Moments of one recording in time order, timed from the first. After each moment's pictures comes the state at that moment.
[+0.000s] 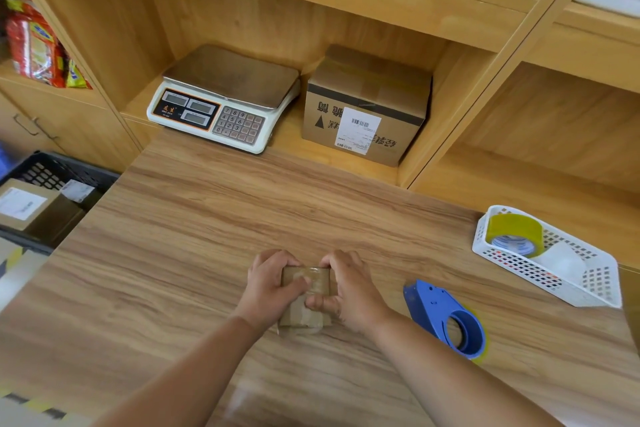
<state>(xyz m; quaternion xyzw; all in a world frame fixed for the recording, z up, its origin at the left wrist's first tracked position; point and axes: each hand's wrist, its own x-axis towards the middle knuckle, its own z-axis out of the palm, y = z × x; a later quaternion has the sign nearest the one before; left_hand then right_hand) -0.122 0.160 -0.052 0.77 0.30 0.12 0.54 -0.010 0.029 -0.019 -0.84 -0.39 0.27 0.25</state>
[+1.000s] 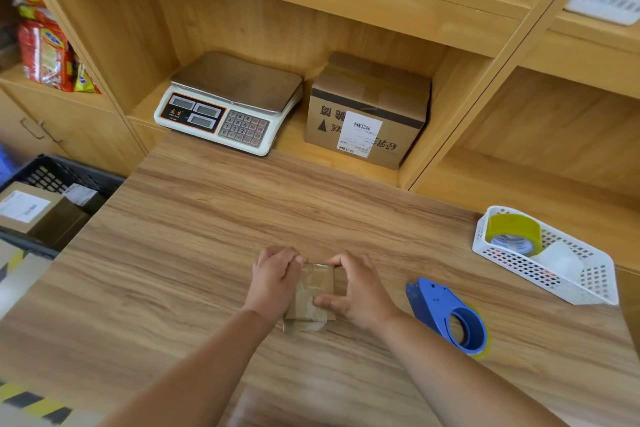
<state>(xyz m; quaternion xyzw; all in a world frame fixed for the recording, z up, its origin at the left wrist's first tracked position) -0.121 0.160 -0.051 0.81 0.31 0.15 0.49 -0.012 0.020 -0.030 -0.85 -0.35 0.30 0.27</state>
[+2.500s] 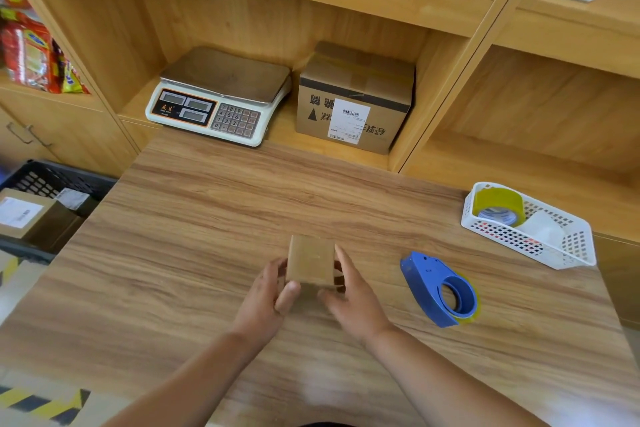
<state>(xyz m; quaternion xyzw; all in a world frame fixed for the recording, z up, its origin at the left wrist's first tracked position) -0.183 0.139 -0.060 0.80 0.24 0.08 0.55 -0.076 -0.002 -0.030 -0.83 -0.24 0.32 0.40</state>
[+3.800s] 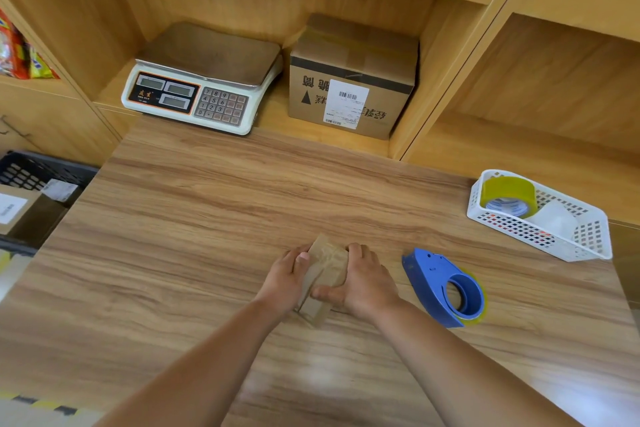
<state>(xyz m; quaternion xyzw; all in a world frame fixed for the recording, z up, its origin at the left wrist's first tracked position) -0.110 0.140 -0.084 0.75 0.30 -0.02 0.59 -0.021 0.010 -0.045 -0.92 -0.26 0.28 0.11</state>
